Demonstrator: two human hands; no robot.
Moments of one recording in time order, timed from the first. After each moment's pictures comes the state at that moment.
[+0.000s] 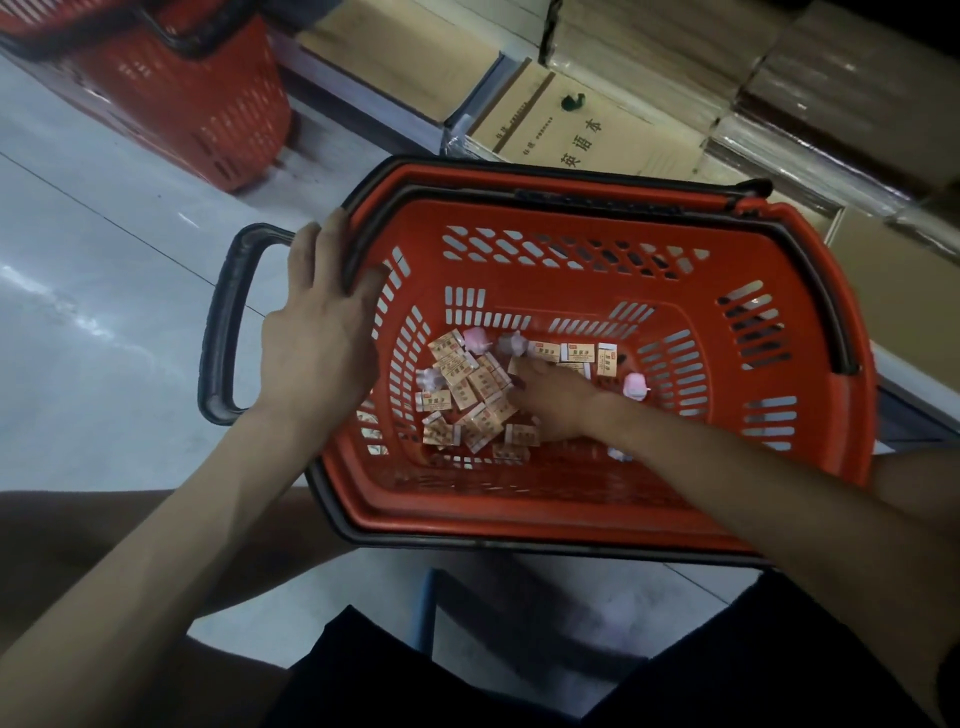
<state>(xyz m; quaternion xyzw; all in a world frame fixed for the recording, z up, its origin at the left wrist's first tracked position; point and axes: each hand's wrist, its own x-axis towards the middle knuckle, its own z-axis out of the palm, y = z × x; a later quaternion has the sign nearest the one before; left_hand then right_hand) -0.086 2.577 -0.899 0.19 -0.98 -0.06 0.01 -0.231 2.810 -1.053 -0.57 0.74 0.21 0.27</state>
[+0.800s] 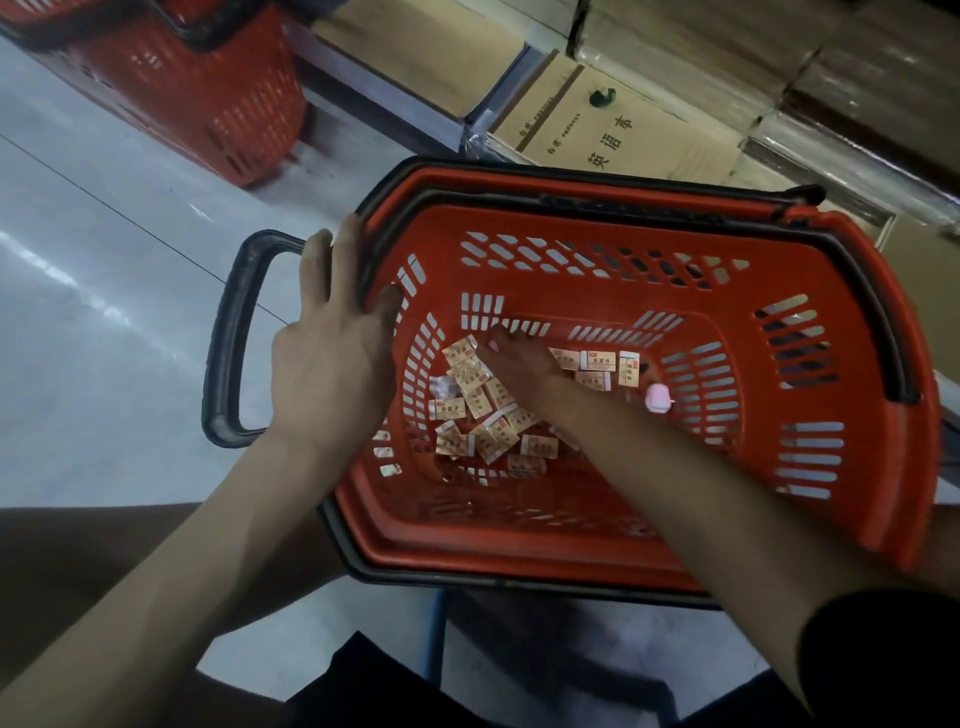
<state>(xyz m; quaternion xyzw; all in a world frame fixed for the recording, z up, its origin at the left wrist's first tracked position) -0.090 2.583 -0.898 0.22 -0.98 -0.02 0.00 -0.239 2.727 -1.080 -0.50 0.82 0.19 0.22</state>
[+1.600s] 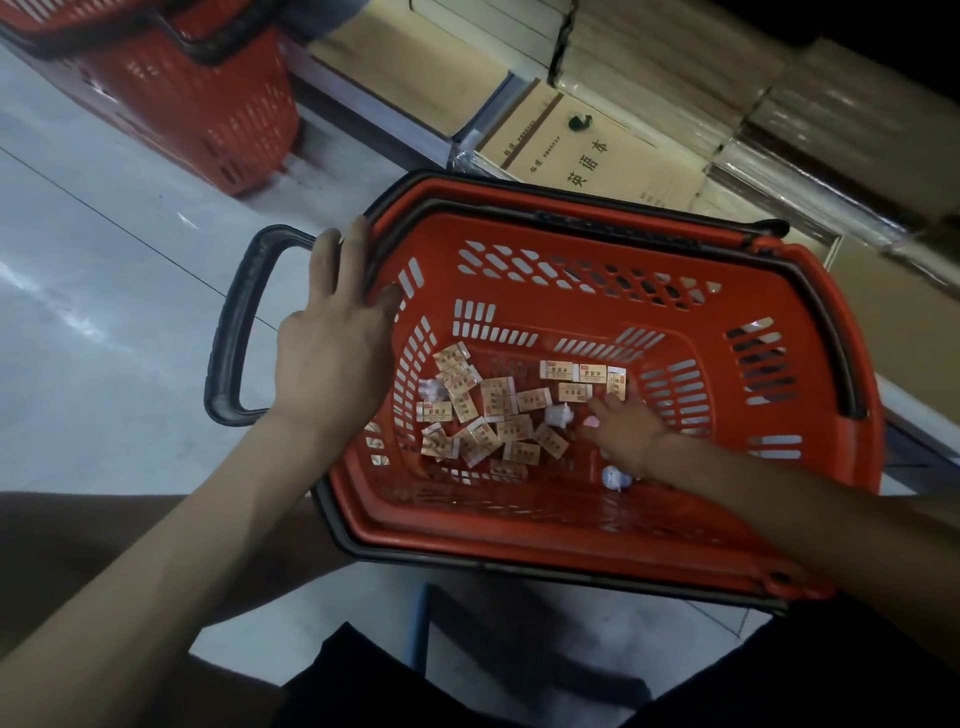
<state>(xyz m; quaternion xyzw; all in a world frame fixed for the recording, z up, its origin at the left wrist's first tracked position) -0.092 2.581 -0.899 0.20 -0.98 -0.03 0.00 -0.251 2.892 -1.058 -0.52 0.73 0.34 0.28</state>
